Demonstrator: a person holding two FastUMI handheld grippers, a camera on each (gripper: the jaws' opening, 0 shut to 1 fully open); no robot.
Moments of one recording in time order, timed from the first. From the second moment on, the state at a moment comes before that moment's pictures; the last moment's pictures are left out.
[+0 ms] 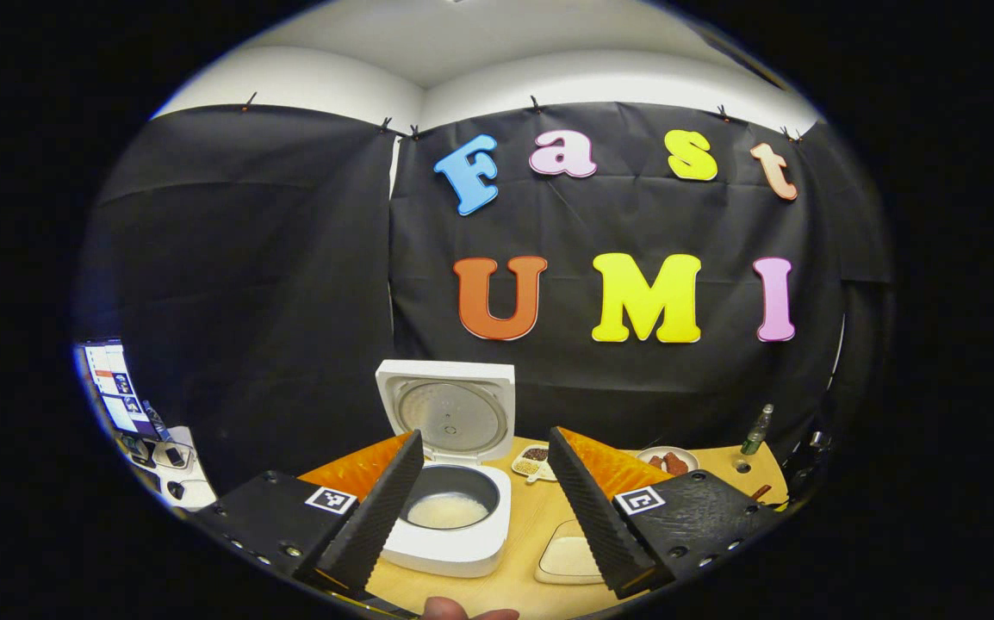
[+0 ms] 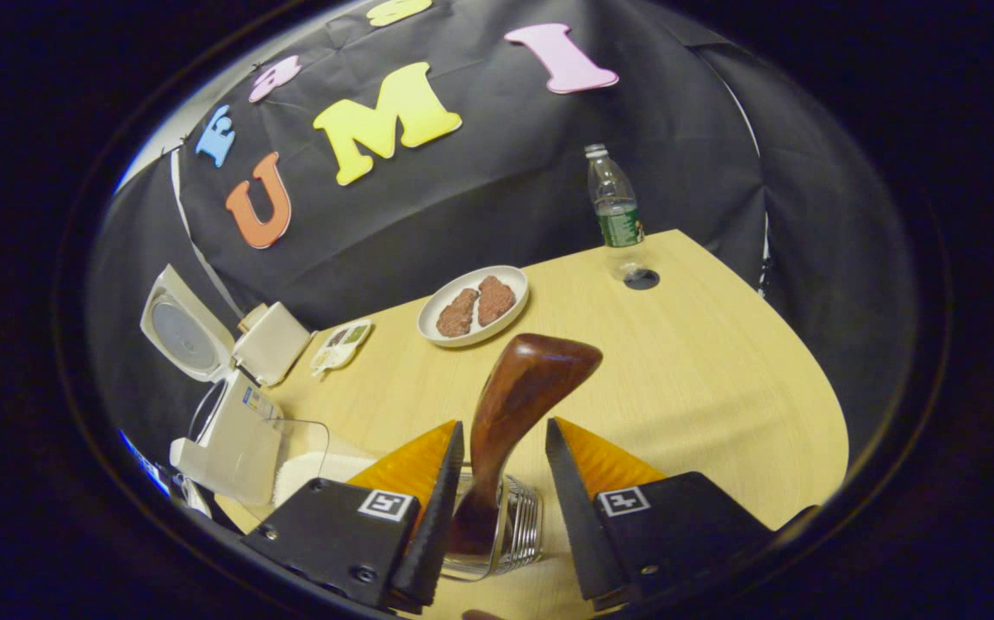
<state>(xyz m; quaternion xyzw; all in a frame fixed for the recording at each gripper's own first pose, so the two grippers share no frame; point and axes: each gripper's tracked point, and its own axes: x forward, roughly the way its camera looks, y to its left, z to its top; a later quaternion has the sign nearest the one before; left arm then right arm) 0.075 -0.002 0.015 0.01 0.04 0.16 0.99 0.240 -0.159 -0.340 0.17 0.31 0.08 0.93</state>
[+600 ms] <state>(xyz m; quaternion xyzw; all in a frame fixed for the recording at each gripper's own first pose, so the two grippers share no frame) 0.052 0.019 0.013 0.00 0.02 0.17 0.99 0.218 -0.150 -0.321 0.16 0.32 0.08 0.93</state>
